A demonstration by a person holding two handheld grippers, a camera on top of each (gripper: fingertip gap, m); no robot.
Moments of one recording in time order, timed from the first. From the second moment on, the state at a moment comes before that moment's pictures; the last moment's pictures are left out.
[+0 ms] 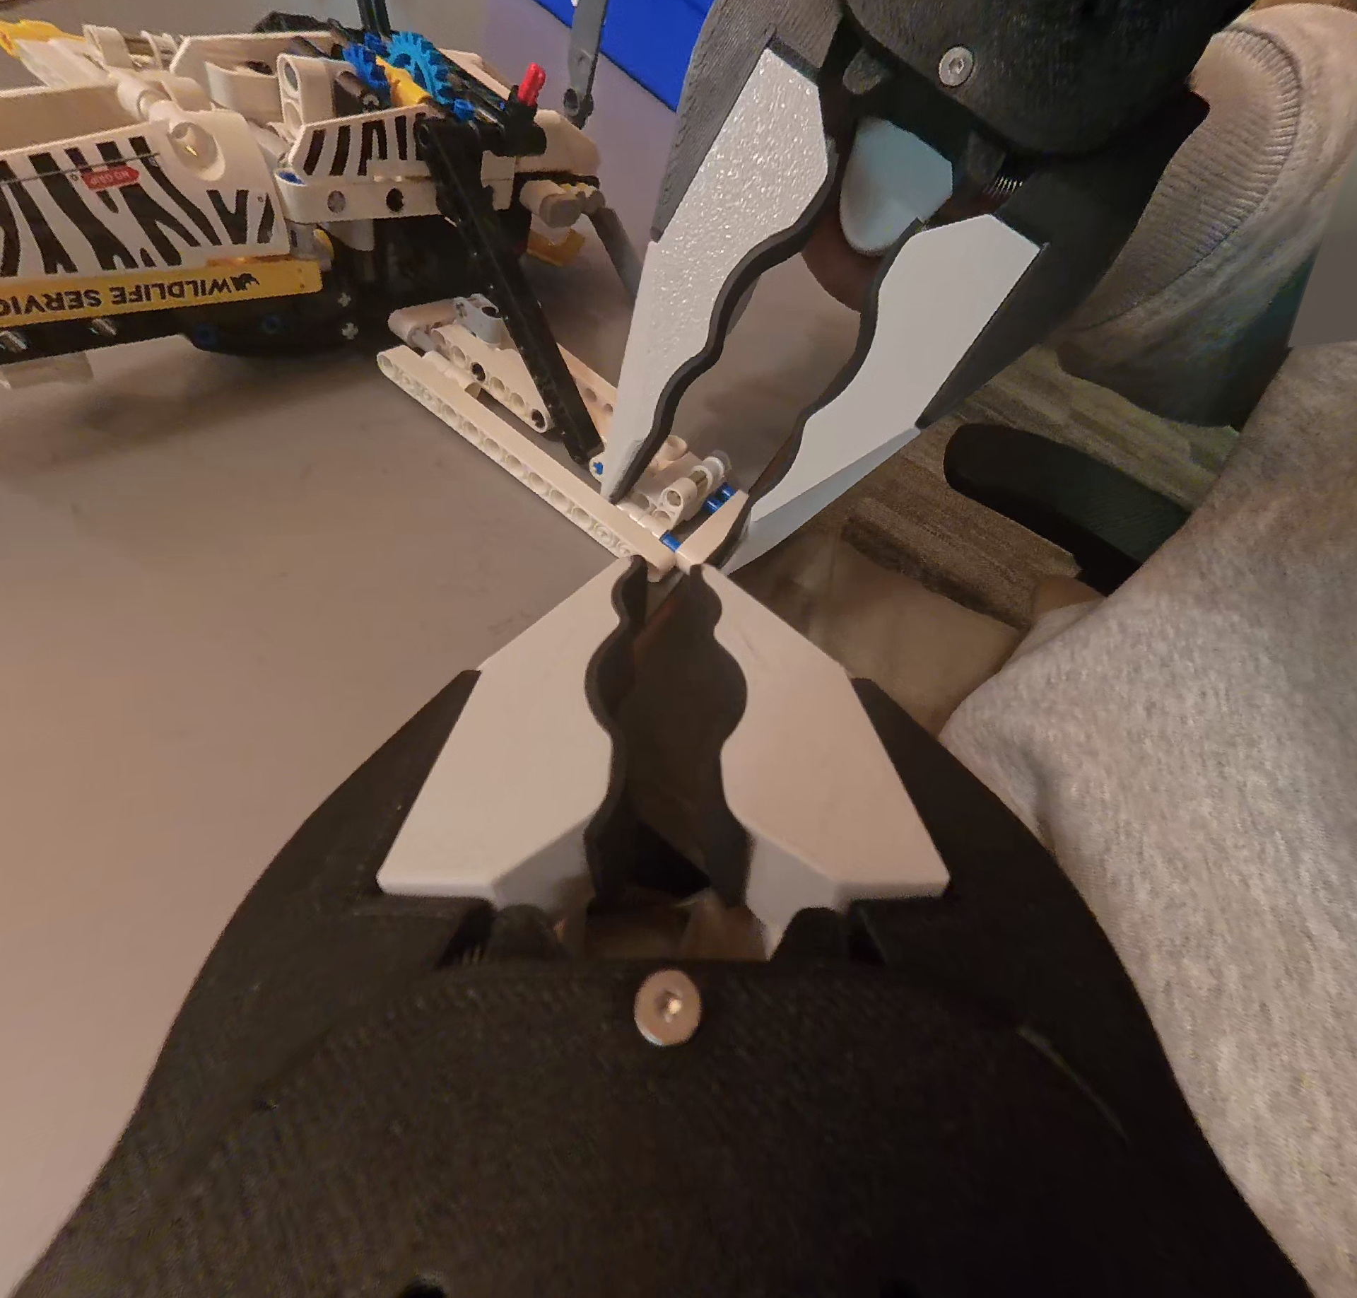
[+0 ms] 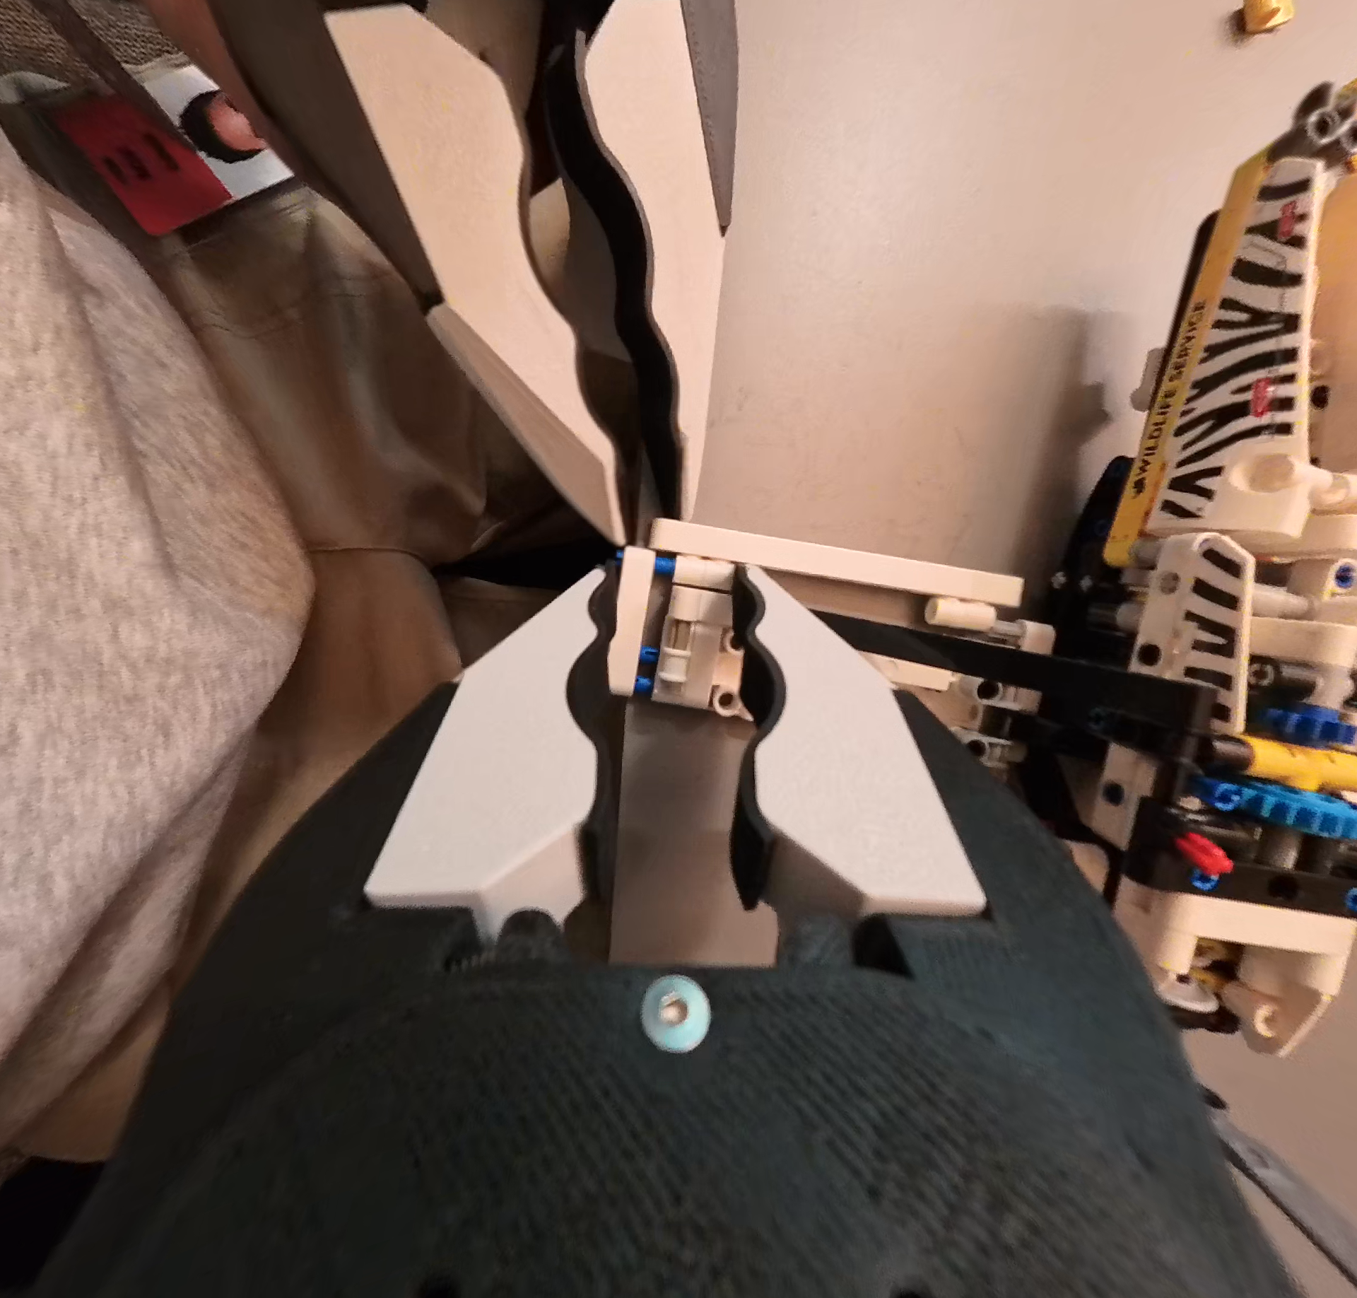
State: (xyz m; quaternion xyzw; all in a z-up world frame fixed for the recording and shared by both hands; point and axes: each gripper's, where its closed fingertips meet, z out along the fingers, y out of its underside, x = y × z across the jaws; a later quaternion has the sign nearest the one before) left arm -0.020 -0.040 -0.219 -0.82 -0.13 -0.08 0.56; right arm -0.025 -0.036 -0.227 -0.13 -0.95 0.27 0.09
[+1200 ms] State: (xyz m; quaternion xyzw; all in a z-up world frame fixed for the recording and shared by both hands) left arm -0.019 -0.019 -0.216 -0.92 0.13 -0.09 0.37; right arm -0.013 -0.016 -0.221 -0.15 -0.93 0.33 0.07
